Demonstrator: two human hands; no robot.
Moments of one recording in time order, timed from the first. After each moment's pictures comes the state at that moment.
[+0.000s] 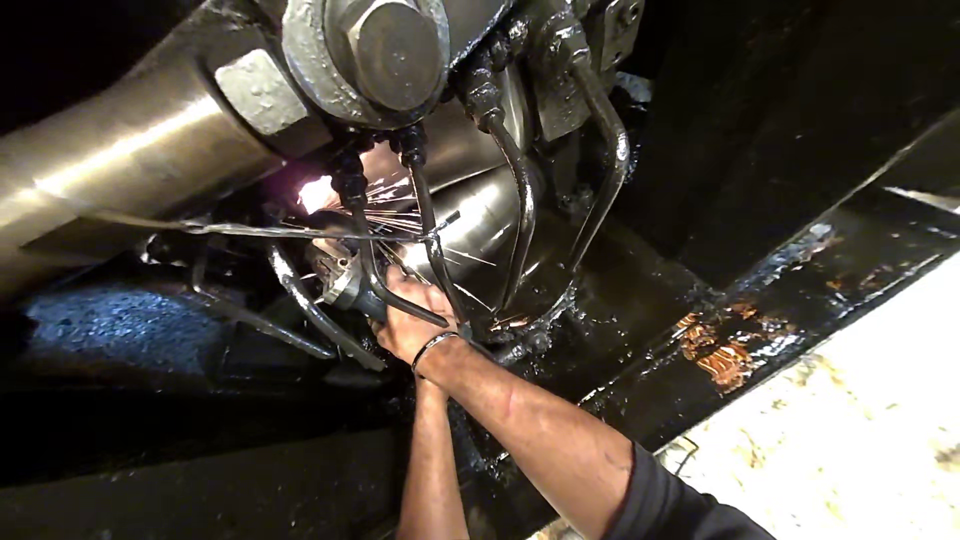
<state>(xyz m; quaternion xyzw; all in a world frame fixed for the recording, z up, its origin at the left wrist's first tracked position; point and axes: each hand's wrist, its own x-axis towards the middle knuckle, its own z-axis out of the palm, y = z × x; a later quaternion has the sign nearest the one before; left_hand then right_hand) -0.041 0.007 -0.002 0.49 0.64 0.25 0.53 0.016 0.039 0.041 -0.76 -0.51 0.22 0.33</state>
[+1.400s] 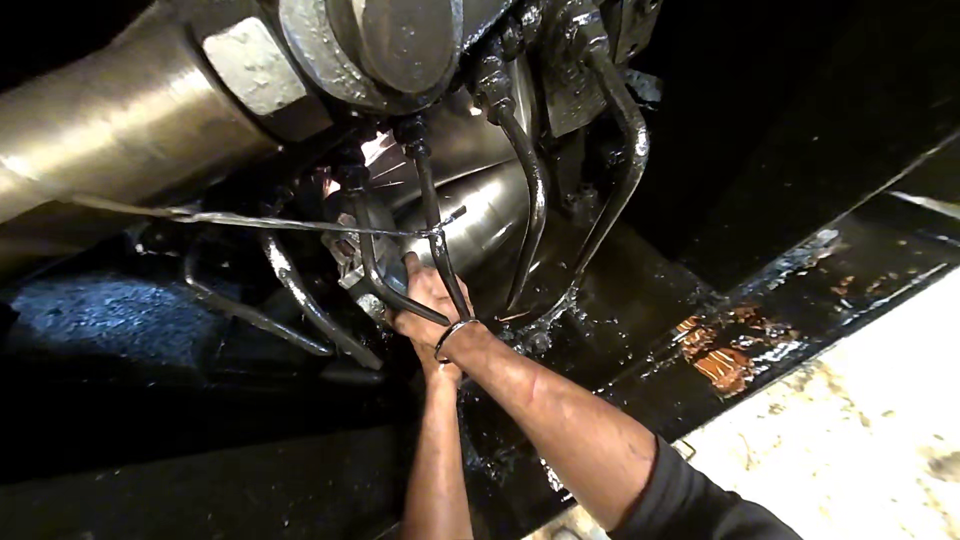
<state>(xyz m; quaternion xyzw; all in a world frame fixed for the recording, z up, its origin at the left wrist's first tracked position) -0.039 0.020 -0.065 0.56 0.56 0.40 0.46 0.045 0.037 0.030 -0.73 -0.51 0.25 0.37</state>
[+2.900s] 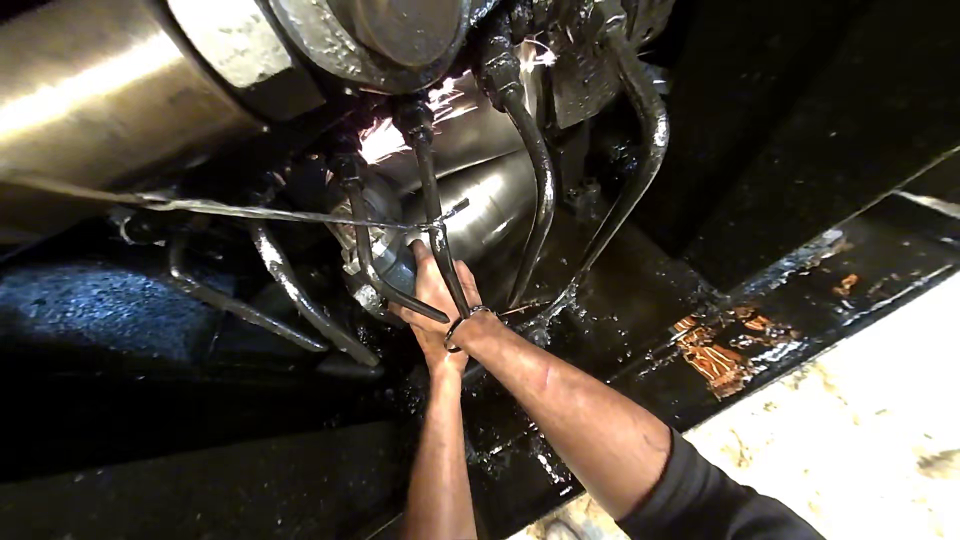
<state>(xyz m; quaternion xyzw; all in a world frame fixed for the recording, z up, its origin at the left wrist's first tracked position) -0.034 0.019 -0.056 0.69 0.61 0.20 0.34 0.060 0.038 0.026 -0.74 -0.51 0.25 0.38</state>
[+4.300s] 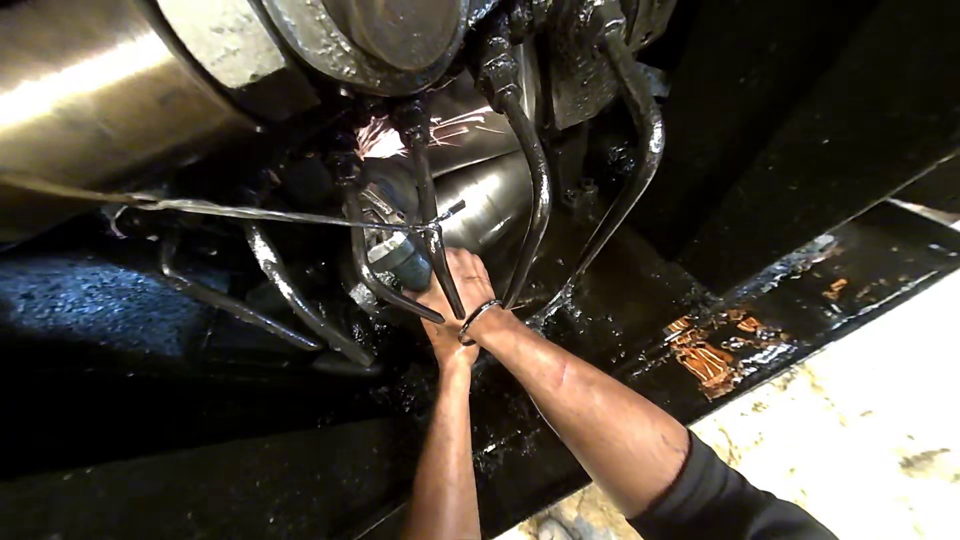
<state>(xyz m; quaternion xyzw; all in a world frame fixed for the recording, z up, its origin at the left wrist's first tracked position) -0.002 0.019 -0.065 0.64 0.59 0.34 0.35 0.084 0.029 0.017 -0.74 -0.51 0.22 0.37</state>
